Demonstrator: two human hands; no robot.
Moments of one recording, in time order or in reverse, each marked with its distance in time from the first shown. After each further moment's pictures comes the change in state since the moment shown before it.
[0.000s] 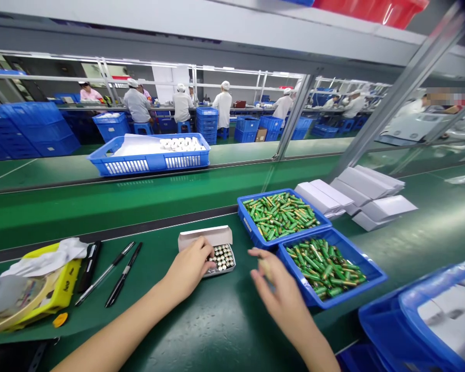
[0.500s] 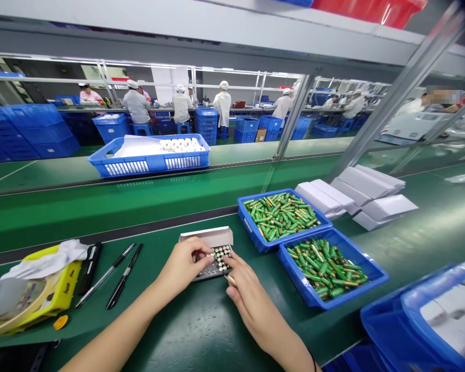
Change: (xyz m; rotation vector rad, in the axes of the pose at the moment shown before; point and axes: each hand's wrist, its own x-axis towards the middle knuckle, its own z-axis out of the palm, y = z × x) left_hand 0.003 -0.011 -0.001 -0.601 0.143 -0.150; right_hand 0.000 -0.026 0.026 0.145 -0.316 -0.060
